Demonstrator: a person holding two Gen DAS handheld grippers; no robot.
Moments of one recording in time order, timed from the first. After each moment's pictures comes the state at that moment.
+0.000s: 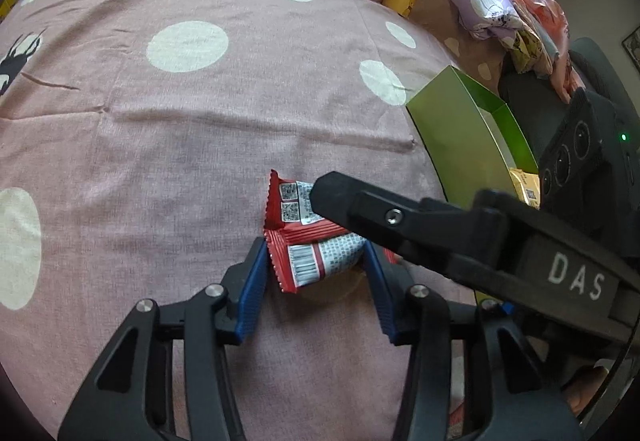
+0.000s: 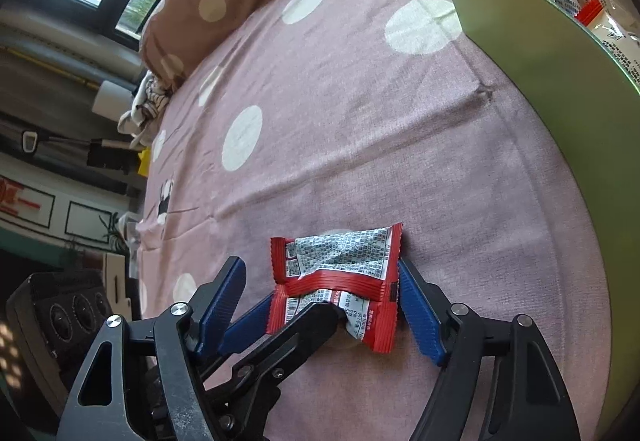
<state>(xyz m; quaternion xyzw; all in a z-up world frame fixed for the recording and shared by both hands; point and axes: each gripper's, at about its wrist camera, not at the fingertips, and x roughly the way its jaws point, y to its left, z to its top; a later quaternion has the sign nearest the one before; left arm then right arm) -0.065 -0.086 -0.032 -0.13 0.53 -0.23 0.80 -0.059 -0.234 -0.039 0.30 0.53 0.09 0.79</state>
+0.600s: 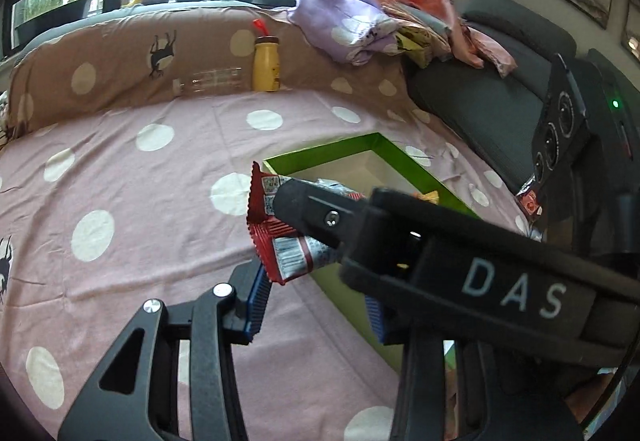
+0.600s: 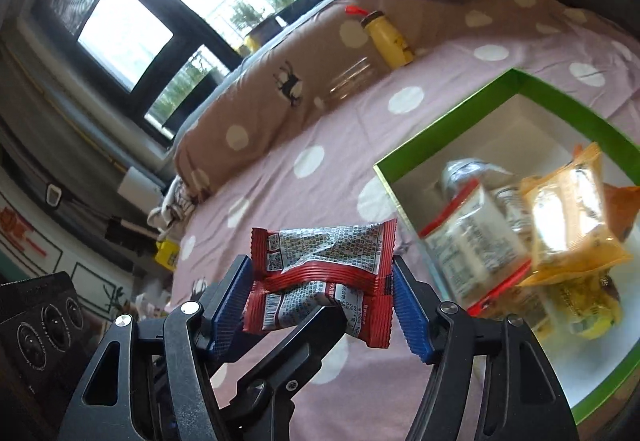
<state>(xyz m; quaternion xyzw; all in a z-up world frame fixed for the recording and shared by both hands) -0.088 -0.194 0.064 0.00 0.37 -0.35 0.86 -0.119 -0.327 0.062 0.33 0.34 0.03 0.88</state>
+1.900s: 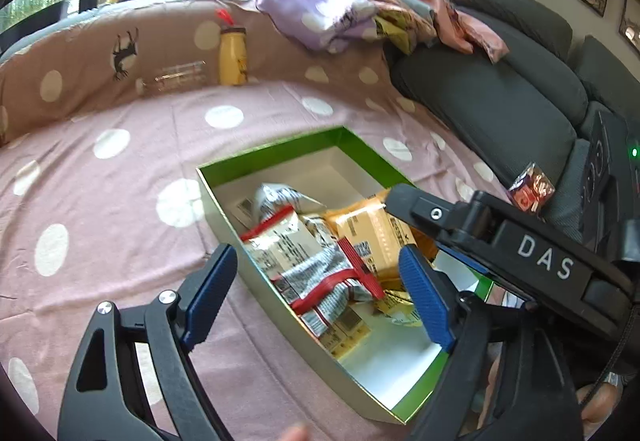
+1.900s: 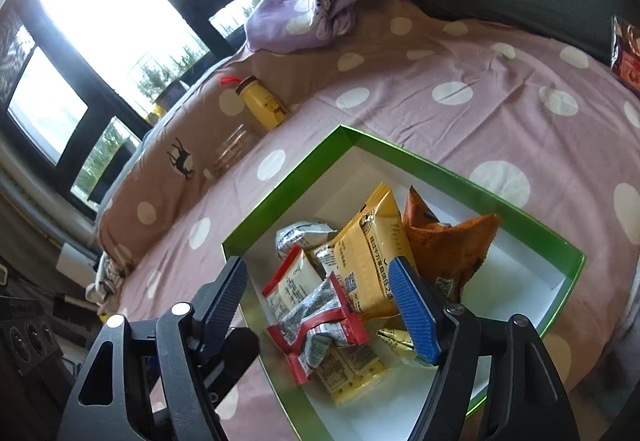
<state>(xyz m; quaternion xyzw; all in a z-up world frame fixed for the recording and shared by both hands) -0.089 -0.249 0.064 0.00 0.38 -0.36 0.85 -0.160 -0.407 0.063 0.33 0.31 -0.14 0.88</state>
